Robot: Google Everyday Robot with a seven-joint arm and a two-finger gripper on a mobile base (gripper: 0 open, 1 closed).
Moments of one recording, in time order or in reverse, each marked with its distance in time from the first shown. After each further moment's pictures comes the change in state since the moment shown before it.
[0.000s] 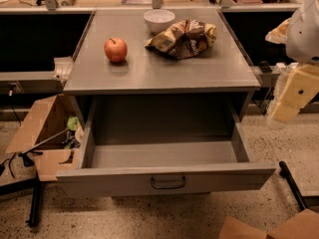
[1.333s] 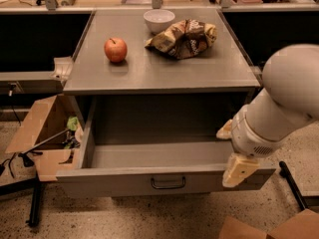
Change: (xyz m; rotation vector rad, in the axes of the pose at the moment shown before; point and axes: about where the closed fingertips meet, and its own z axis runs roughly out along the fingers) arm 0.011 0.093 0.172 -0.196 -0.022 -0.130
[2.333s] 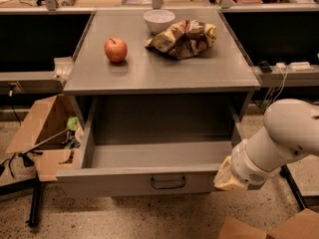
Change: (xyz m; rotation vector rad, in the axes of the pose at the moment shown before) arm 0.032 0.025 0.103 -0.127 -0.141 0.128
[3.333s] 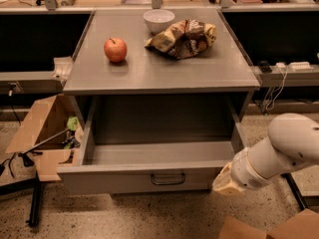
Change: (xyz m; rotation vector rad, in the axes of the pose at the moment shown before) arm 0.015 -0.009 0.036 -0.019 -0.103 0.092
